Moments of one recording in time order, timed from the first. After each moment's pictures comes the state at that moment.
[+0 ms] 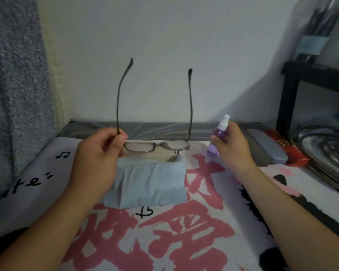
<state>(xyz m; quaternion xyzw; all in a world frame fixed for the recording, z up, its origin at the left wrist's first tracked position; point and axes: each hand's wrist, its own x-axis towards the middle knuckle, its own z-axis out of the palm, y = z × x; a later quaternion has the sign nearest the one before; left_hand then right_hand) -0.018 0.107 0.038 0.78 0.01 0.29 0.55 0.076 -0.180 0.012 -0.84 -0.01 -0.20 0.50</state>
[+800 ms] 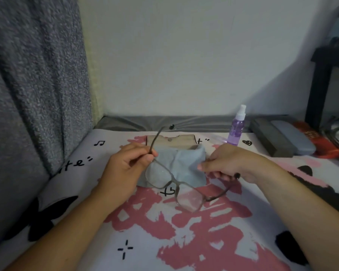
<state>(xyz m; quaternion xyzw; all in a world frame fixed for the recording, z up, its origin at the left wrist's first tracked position) -0.061 0.123 0.008 0.82 -0.12 0.24 0.51 0.013 -0.135 0.037 -0.92 -0.07 0.19 0.34</state>
